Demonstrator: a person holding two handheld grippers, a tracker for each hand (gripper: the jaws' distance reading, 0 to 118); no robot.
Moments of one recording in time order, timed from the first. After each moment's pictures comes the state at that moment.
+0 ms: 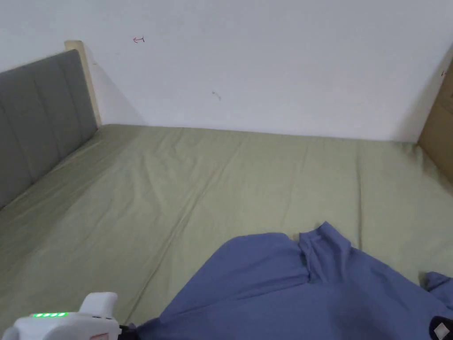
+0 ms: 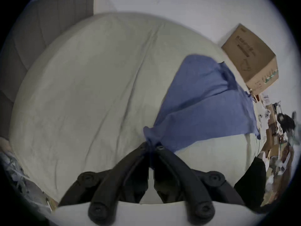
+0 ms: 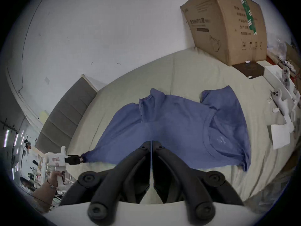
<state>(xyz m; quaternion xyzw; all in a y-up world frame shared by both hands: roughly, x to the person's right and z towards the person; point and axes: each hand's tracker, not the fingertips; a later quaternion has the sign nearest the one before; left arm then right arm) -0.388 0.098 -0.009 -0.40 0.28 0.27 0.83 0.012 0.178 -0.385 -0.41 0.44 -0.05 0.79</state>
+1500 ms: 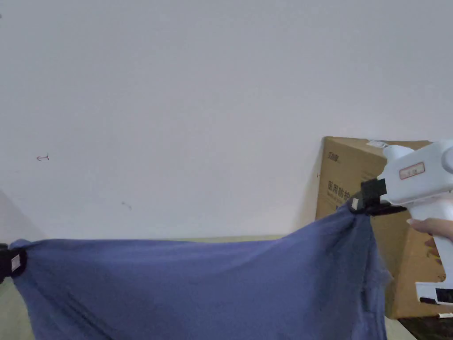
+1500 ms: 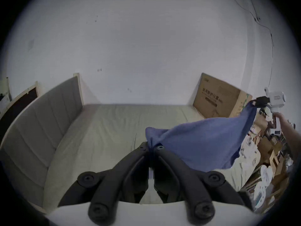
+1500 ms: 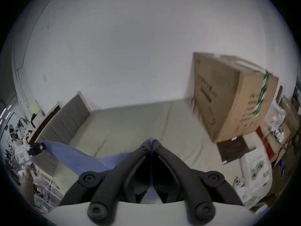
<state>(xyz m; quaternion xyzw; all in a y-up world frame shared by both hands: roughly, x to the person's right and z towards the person) -0.429 0.413 -0.082 -0.19 0.27 0.12 0.93 -0.032 0.475 -0.552 -0.28 0.42 0.03 0.86</state>
